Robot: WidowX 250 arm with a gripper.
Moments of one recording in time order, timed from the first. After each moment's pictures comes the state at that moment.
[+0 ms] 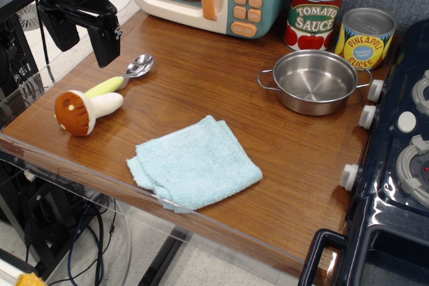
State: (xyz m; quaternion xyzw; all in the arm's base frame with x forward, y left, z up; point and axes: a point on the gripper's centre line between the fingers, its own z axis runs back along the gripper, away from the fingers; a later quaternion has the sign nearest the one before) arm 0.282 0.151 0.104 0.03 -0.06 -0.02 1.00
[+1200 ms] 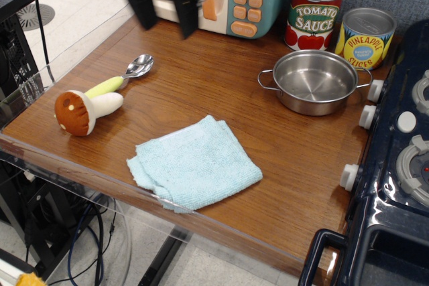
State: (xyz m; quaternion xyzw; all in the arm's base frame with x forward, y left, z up) arm 0.352 0.069 0.119 -0.07 -0.08 -0.04 0.99
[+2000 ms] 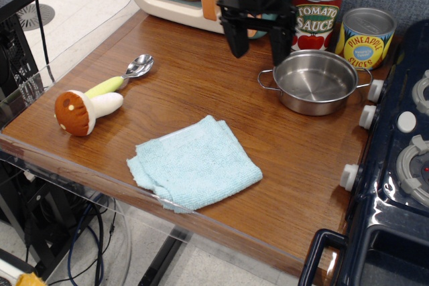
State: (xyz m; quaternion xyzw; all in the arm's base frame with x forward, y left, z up) arm 0.417 0.001 0.055 -0.09 -0.05 -0.06 0.99
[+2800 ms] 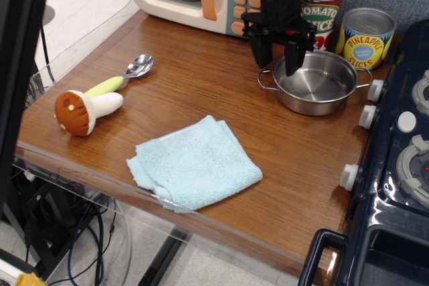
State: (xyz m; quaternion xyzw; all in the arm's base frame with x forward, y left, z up) arm 0.450 -0.011 0.031 -0.07 -0.06 -0.09 0.99
